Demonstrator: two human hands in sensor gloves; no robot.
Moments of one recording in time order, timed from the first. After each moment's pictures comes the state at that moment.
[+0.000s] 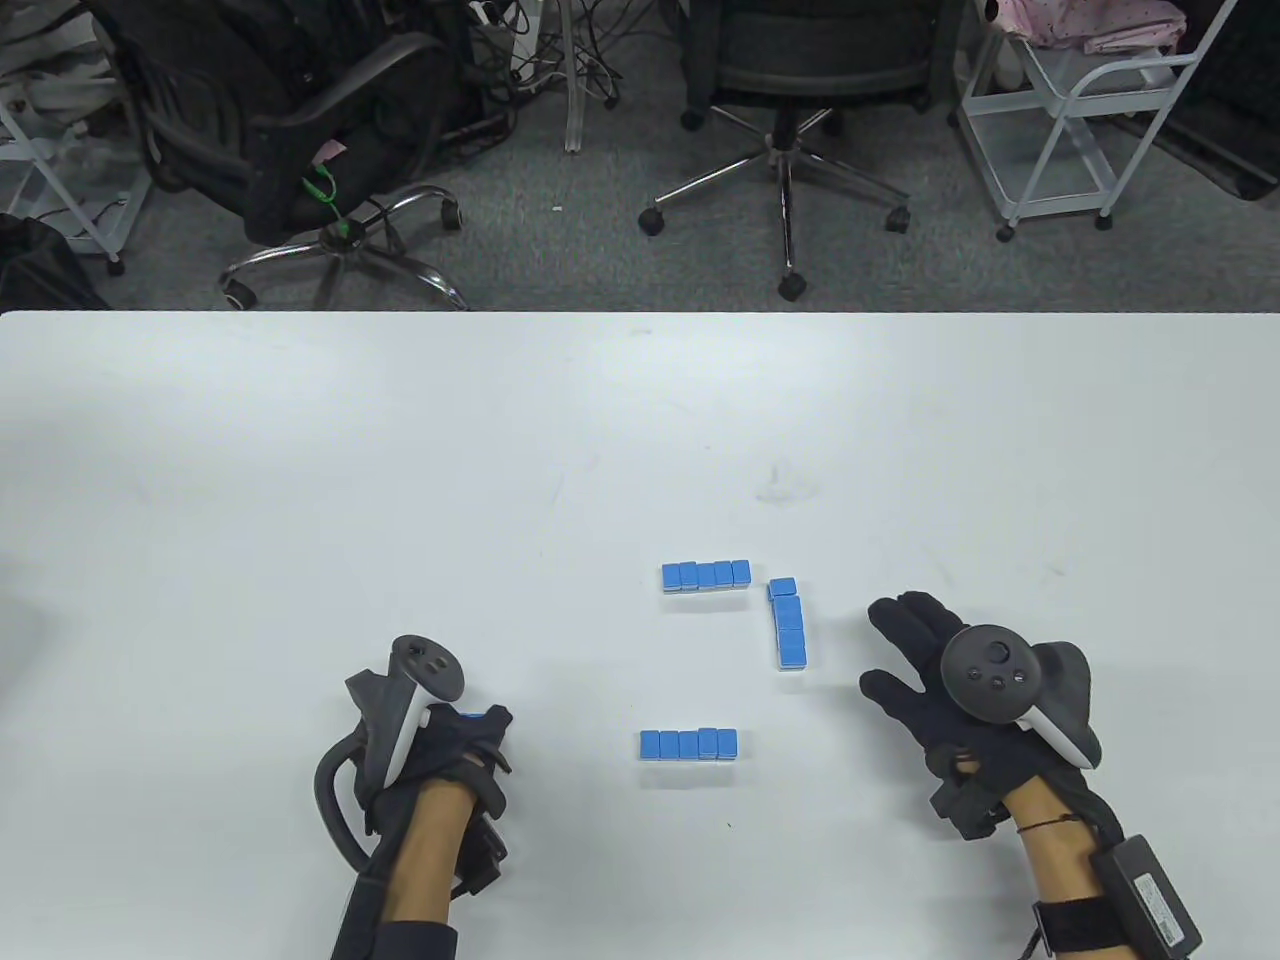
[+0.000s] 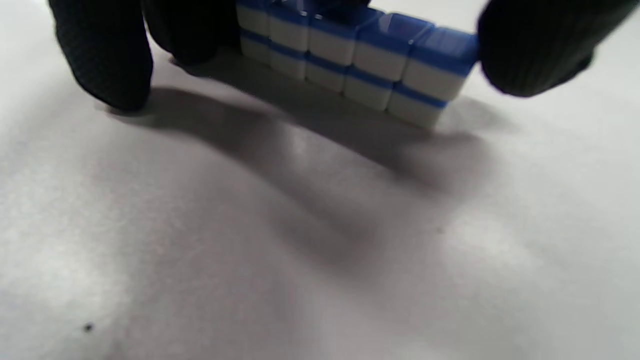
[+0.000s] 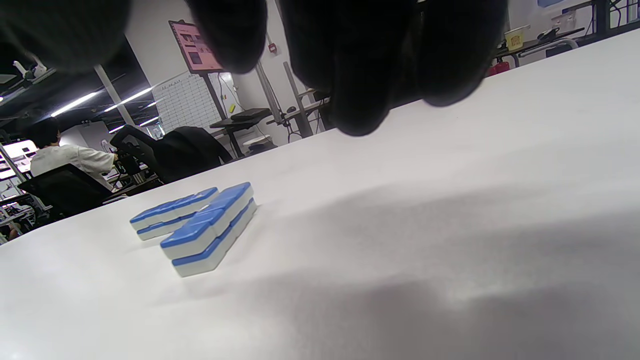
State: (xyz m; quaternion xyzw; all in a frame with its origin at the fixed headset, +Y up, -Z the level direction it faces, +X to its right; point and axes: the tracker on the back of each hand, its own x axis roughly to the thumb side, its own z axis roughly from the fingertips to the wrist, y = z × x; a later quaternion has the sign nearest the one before) left_hand -0.224 -0.752 -0.197 -0.27 0.29 0.10 0.91; right_hand 0.244 -0.718 -0.211 0.06 0.04 0.98 0.20
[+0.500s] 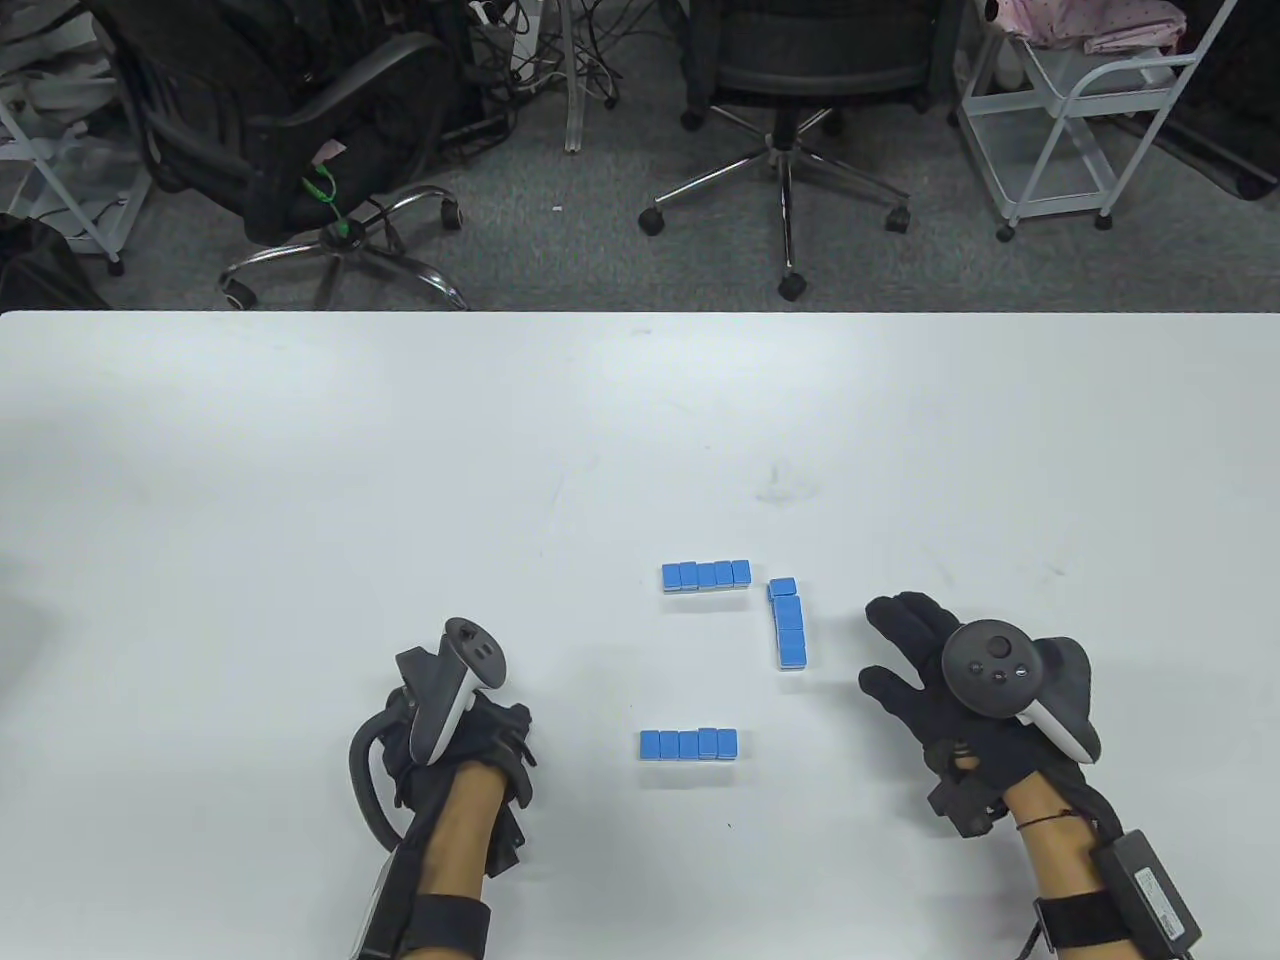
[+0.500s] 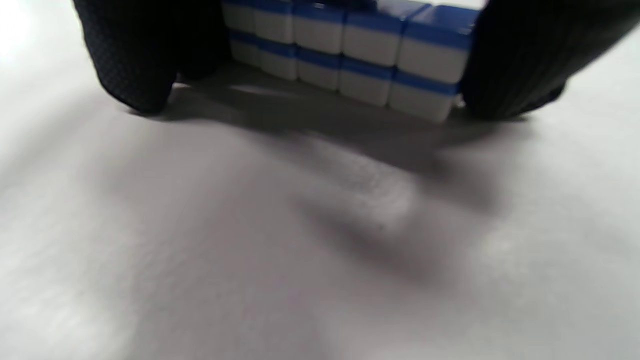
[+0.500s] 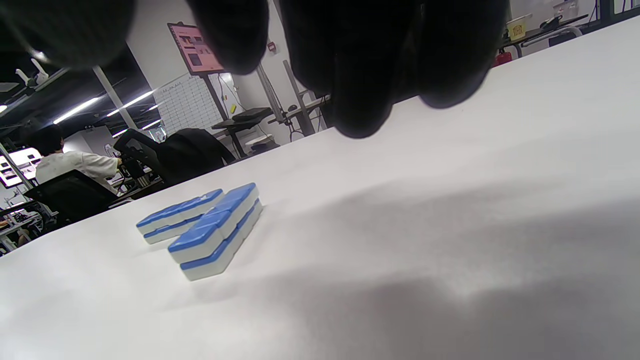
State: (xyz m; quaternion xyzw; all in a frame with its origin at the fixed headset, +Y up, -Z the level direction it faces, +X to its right) left_hand -0.194 -0.755 -0.216 -0.25 0.22 0.03 0.94; right_hand 0.245 -0.718 -0.214 0.06 0.04 0.97 0.22
